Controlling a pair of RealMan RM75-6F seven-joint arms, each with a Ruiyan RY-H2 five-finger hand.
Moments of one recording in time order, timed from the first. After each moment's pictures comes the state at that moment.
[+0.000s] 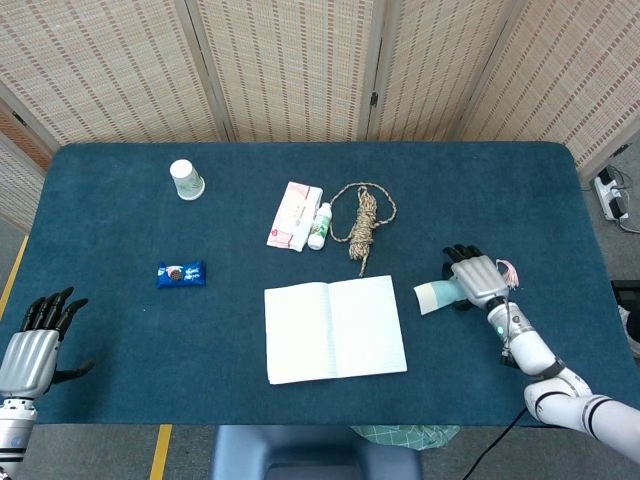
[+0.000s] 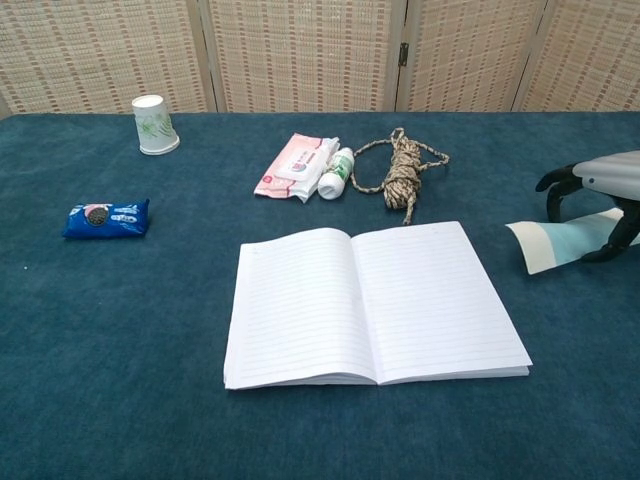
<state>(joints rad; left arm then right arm) -0.15 -1.17 -0.05 -1.53 1.45 1.39 0.02 0.63 -1.41 0.08 -1.16 -1.29 0.78 -0.10</state>
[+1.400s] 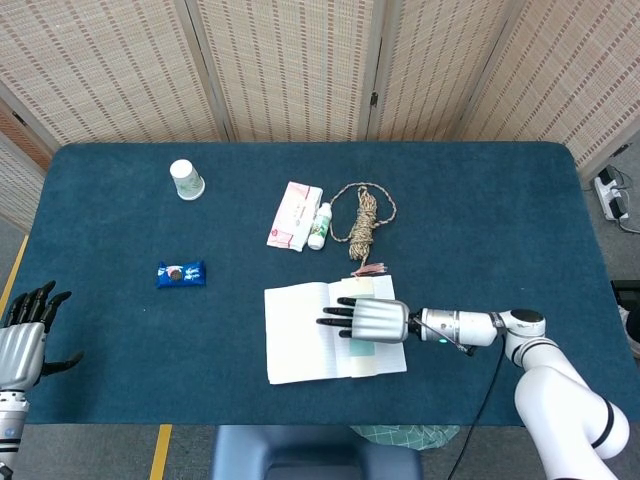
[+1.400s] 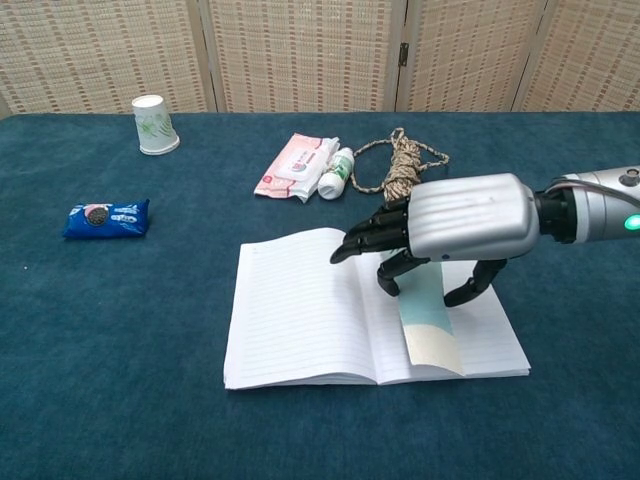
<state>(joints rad) -0.16 -1.18 -0.09 -1.51 1.36 1.37 0.02 0.95 -1.75 -0.29 -0.40 -2.14 1.42 0.46</state>
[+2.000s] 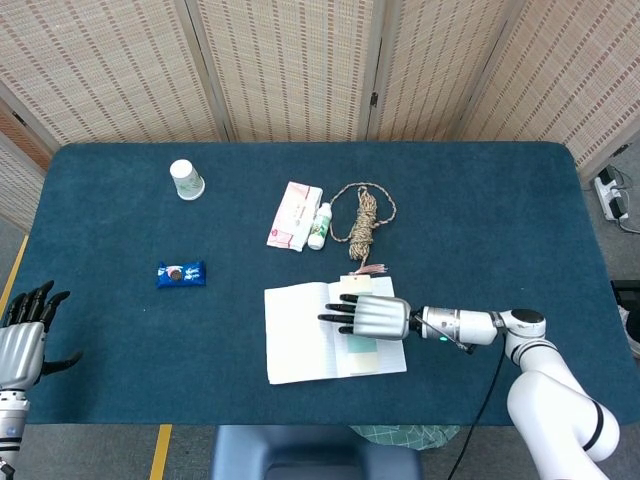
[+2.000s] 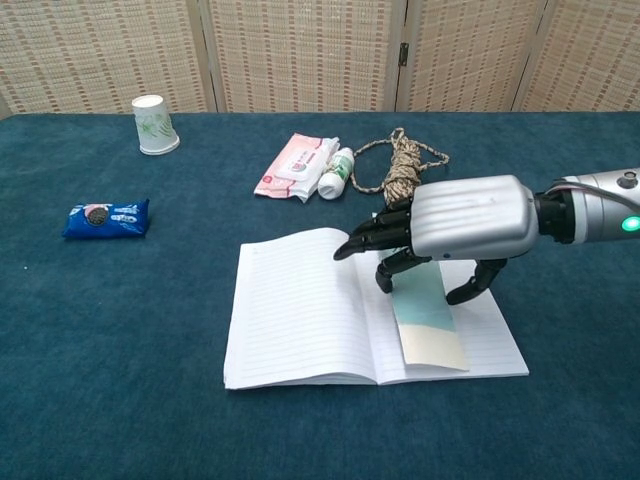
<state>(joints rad) -0.16 -1.19 -0.09 -1.51 1.34 1.37 0.05 0.94 -1.79 -0.33 -0.31 -2.09 1.44 0.50</state>
